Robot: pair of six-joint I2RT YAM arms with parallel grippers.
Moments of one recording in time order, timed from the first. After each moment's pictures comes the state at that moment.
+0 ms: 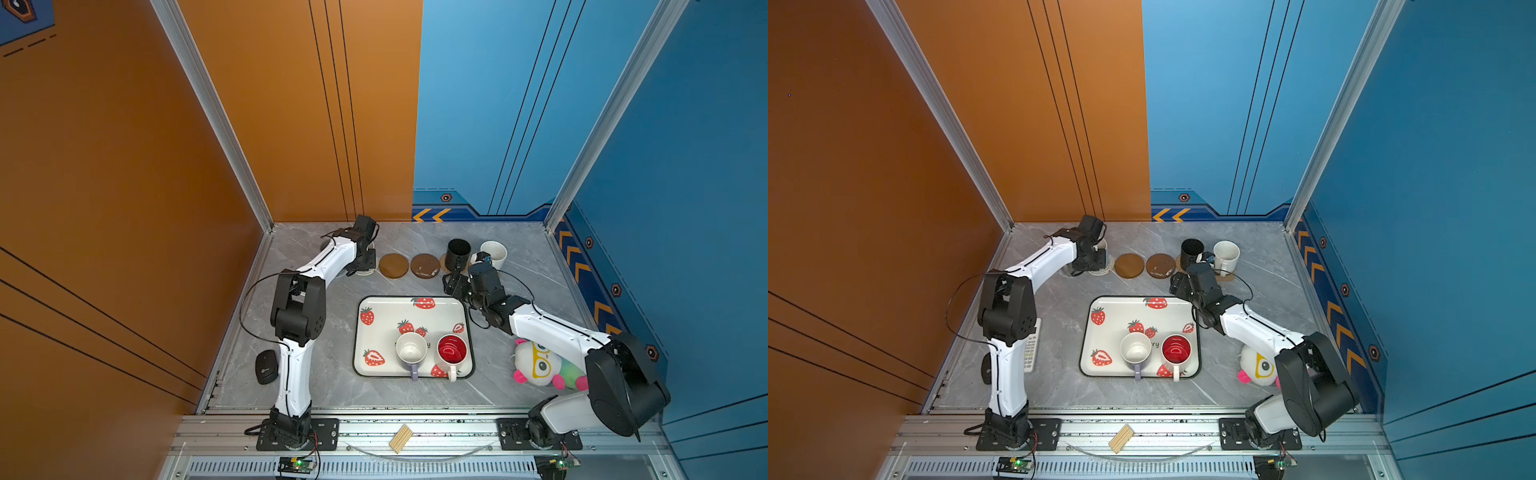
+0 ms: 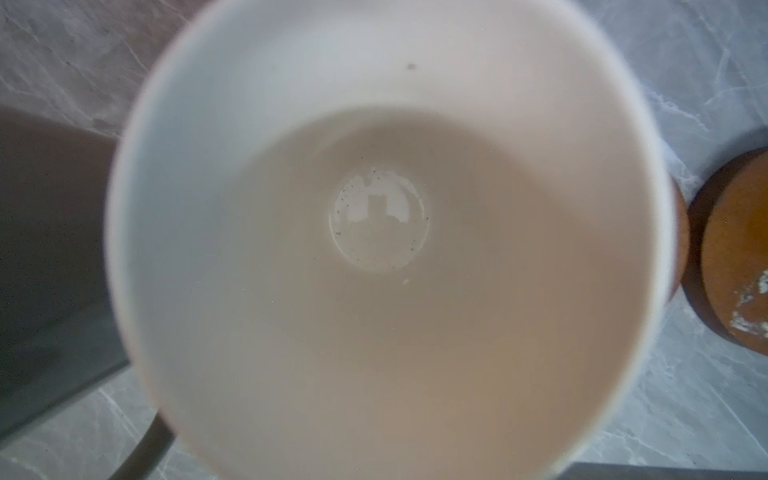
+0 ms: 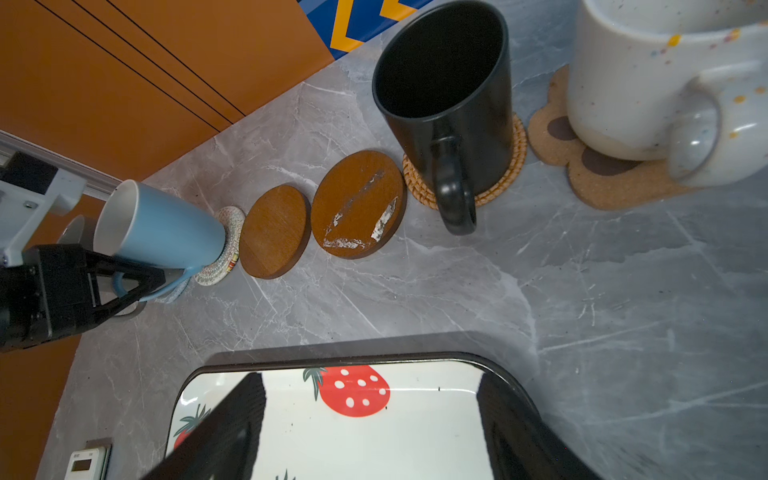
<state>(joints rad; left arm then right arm) -0.31 2.13 1.79 -0.82 -0.15 -0.34 0.48 1.45 0.83 0.00 0.12 0.71</state>
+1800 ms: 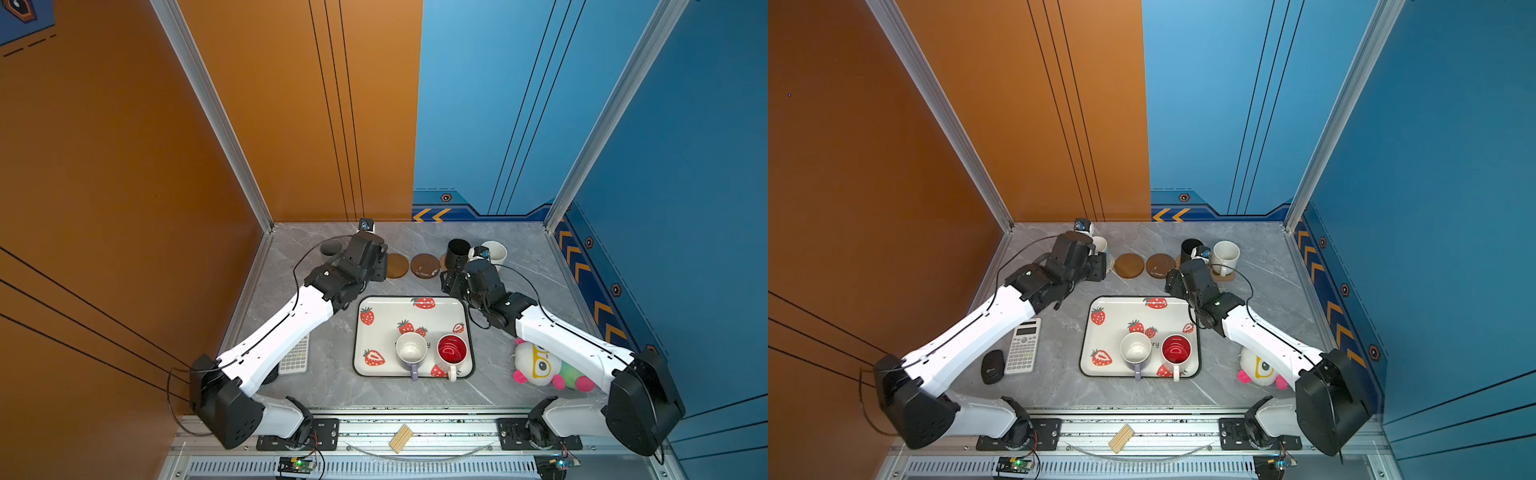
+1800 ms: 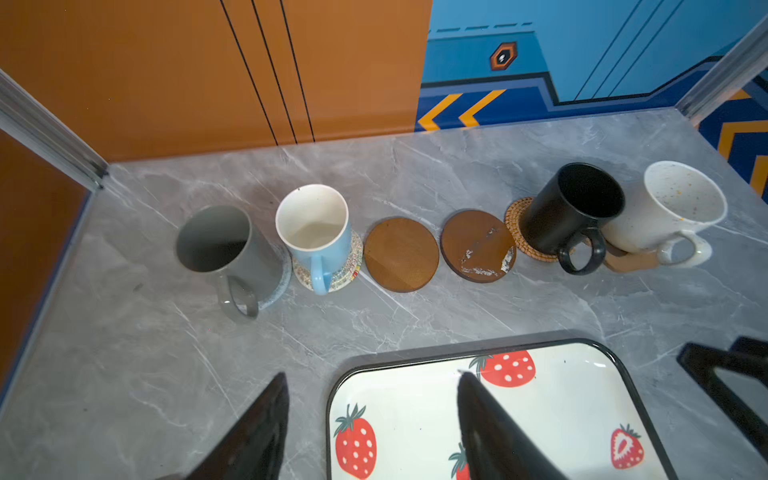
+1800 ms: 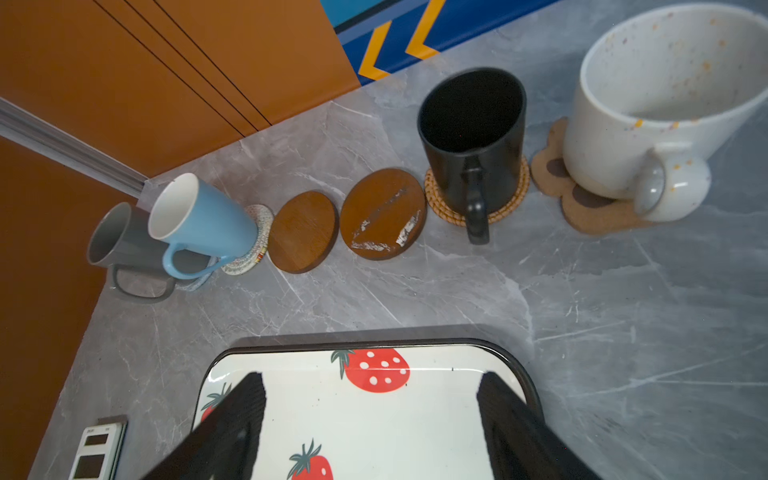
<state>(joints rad) -0.66 1.32 1.28 -0.56 -0.46 -0.32 0.59 1.33 0.95 -0.21 0.25 0.66</state>
